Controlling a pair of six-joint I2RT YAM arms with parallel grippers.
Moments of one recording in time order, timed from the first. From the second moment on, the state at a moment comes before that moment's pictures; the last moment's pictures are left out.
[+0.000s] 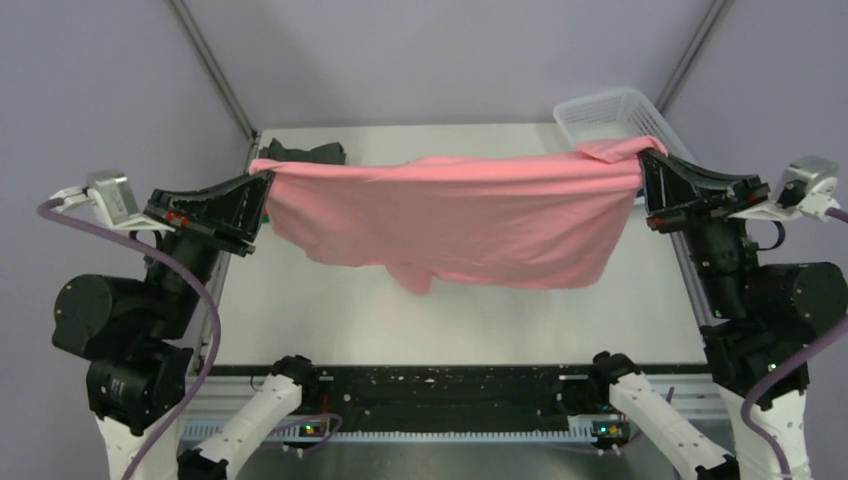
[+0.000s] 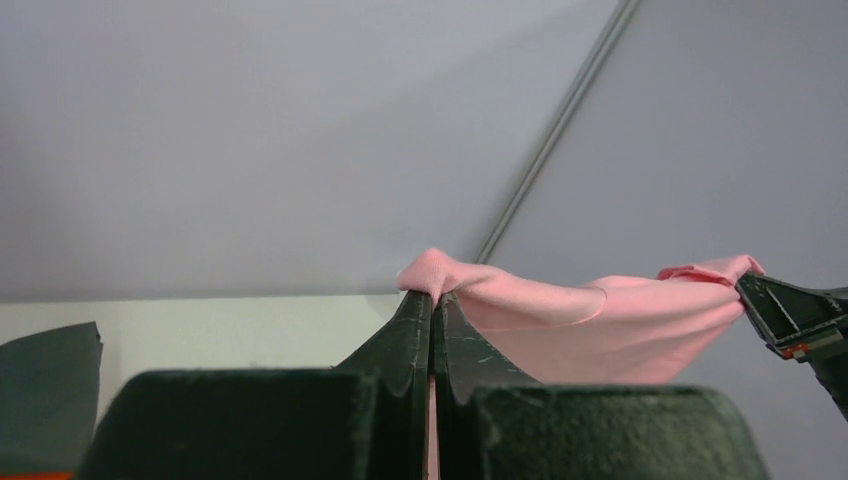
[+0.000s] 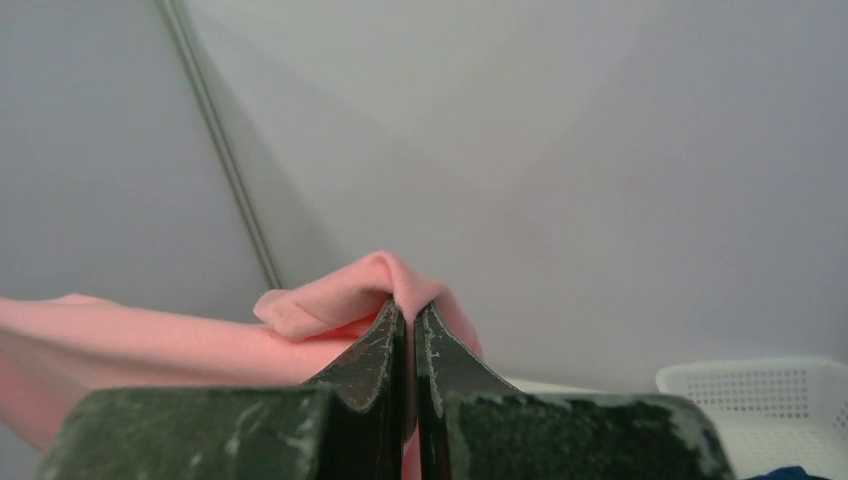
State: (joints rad) left arm -0.35 0.68 1.53 -0.49 0.05 -0.50; right arm 0.35 0.61 1.27 -0.18 0.01 0.22
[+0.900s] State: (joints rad) left arm -0.21 2.13 1.73 -0.52 -0.27 -0.49; right arm 0.31 1.63 1.09 -0.11 0.32 0.33
